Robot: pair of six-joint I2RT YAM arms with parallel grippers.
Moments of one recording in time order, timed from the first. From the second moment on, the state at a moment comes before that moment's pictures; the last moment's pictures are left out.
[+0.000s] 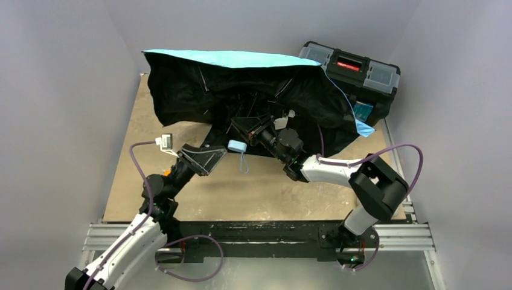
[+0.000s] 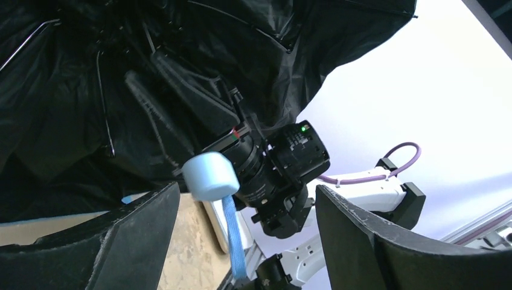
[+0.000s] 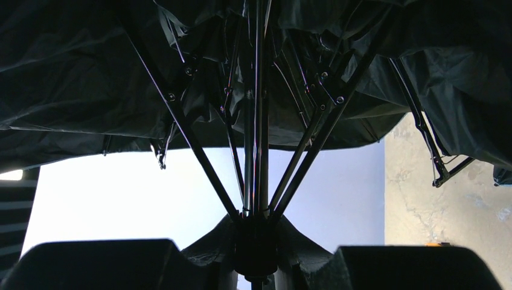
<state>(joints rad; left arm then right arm) -0.46 0.50 0.17 0.69 0.27 -1.14 0.85 1.59 0.81 0.91 0.11 1.57</state>
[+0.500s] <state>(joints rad) -0.47 0.69 0.23 0.61 0.29 -1.05 0.88 1.66 0.81 0.98 0.11 1.57</state>
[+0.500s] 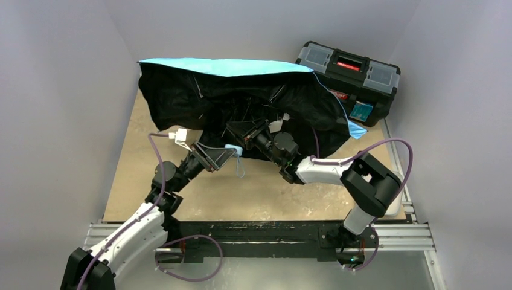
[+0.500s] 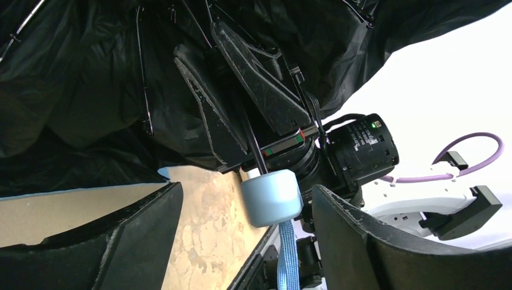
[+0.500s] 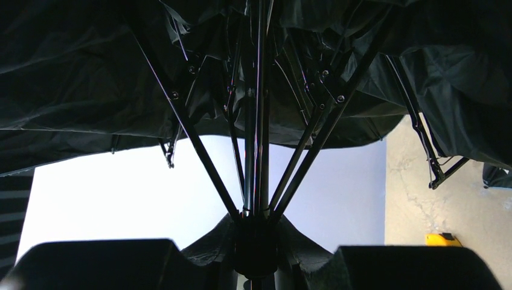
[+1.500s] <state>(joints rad) -0.47 0.68 0.43 0.32 0.29 -0.98 0.91 1.52 0.94 0.70 0.03 1.25</state>
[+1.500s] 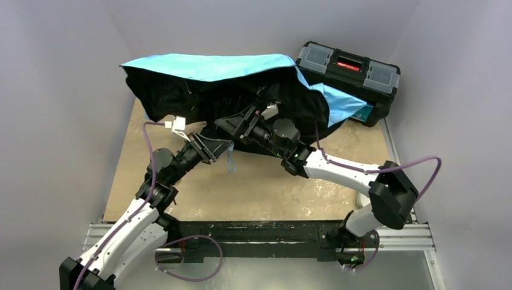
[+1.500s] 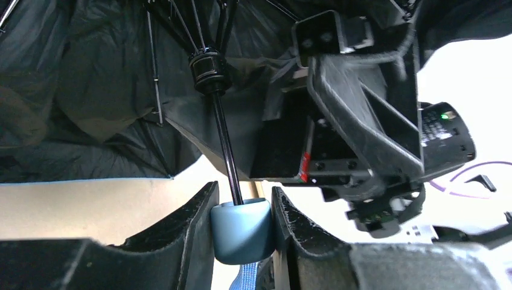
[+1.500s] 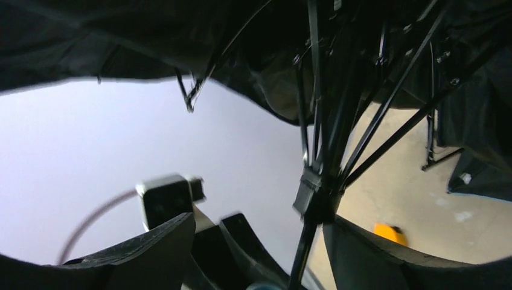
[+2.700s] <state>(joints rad) -0.30 0.78 0.59 -0.03 0.25 -0.80 0.90 1.12 1.93 -0.35 -0.26 0.46</state>
